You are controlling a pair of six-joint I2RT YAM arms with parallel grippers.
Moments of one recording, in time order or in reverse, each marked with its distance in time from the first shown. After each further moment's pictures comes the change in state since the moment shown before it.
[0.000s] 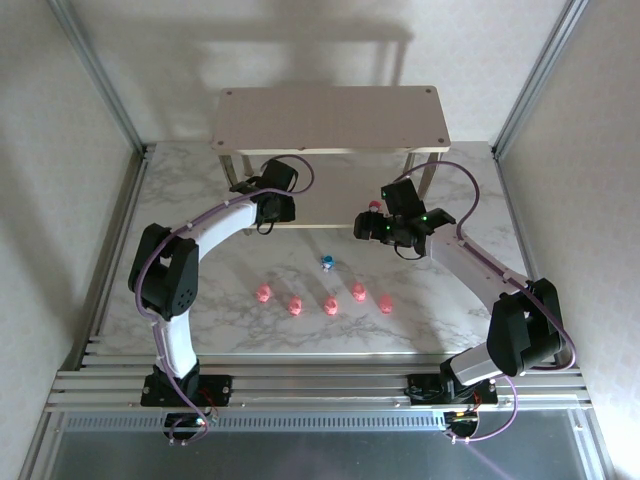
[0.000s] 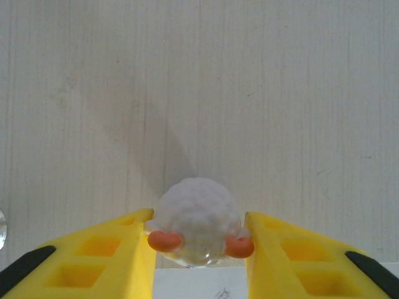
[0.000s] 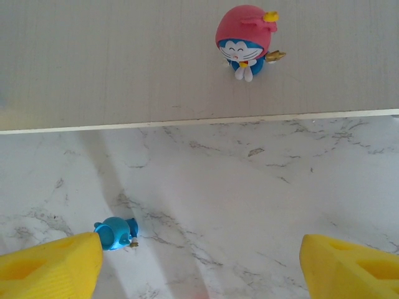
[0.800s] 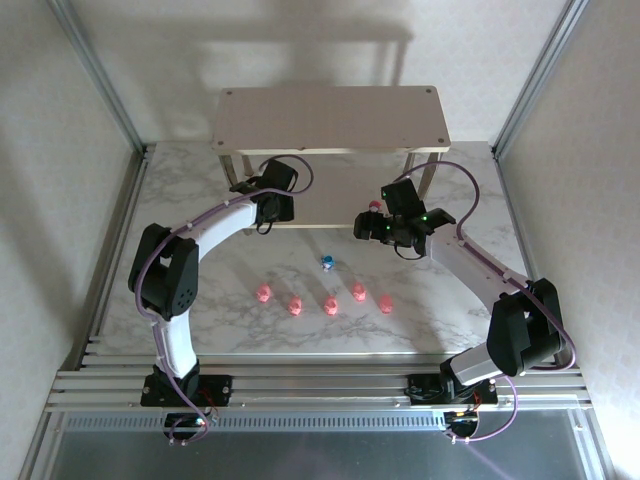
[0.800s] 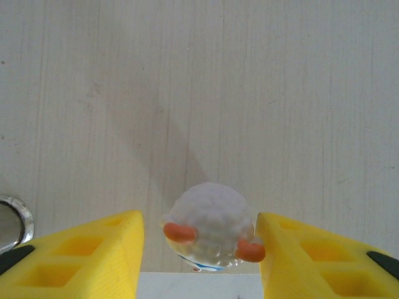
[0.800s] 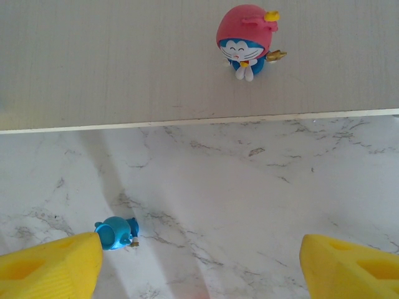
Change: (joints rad) left arm 0.000 -0.002 -0.002 -0.002 -0.050 0.000; right arm -0.001 0.000 0.000 0.000 -0.003 0.000
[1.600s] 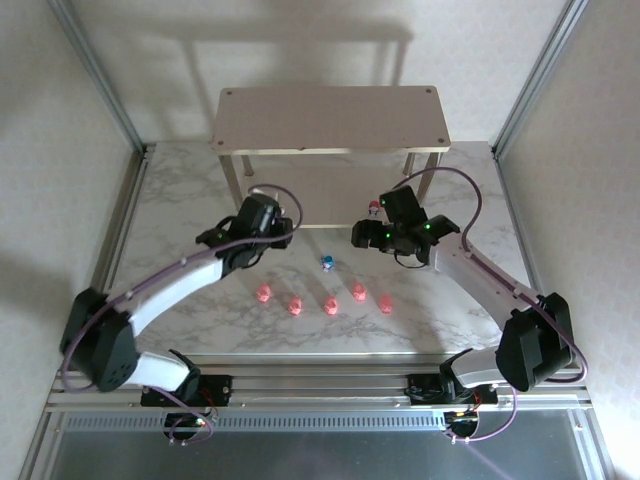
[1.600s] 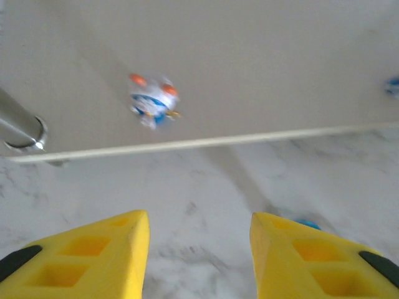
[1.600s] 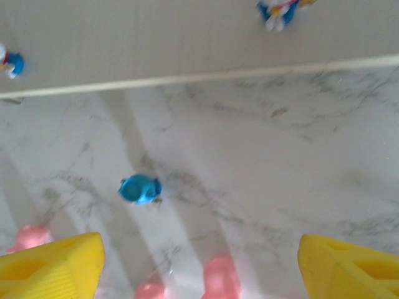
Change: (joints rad) left arm -0.163 -0.577 -0.496 0.234 0.005 0.029; right arm 0.081 -0.095 -0.035 -0.074 -0.024 0.058
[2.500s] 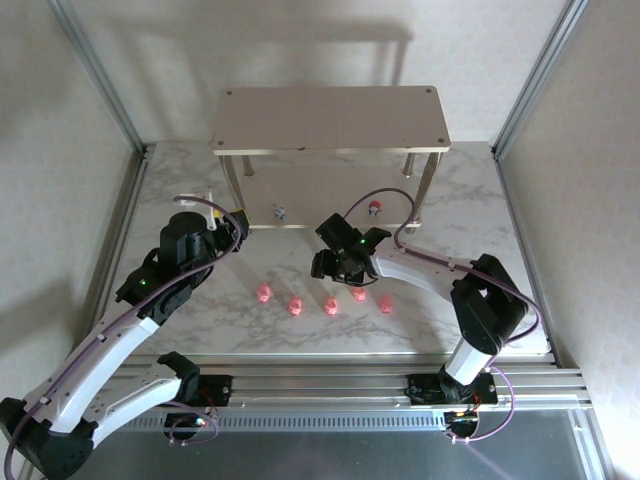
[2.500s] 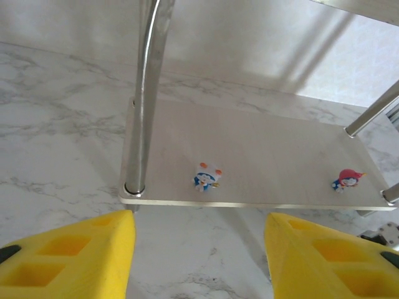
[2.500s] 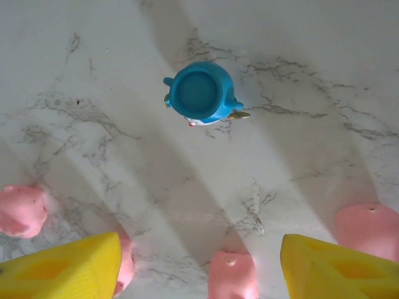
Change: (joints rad) left arm 0.123 -0.467 -0.071 -0.064 -0.077 0.042; right arm 0.288 0.305 0.076 0.014 0.048 0.352
